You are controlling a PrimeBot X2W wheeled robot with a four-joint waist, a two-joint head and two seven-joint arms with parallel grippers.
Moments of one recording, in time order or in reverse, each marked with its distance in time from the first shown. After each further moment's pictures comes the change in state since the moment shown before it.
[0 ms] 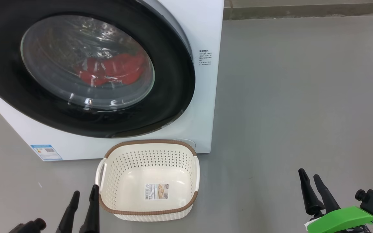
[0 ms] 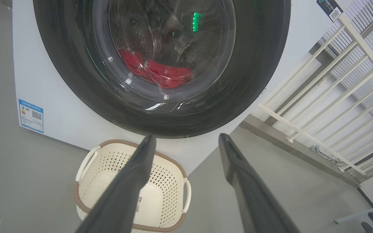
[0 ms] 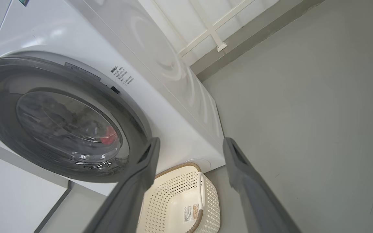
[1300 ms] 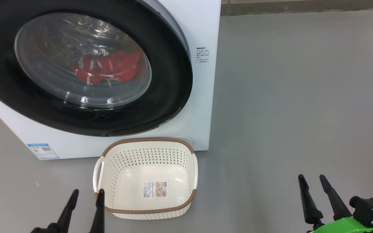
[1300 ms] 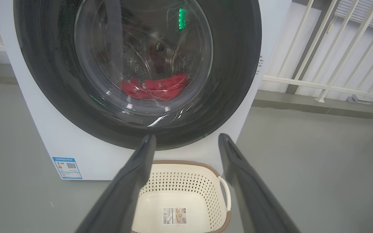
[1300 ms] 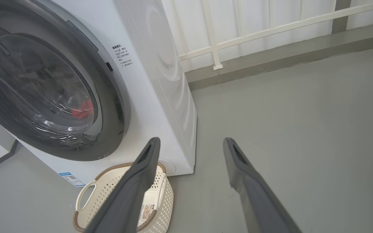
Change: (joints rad) left arm 0.030 0.012 -0.011 -0.017 0.400 -0.001 -0.119; right arm 0.046 0.003 -0.018 -0.026 -0.387 0.000 -0.113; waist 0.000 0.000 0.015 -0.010
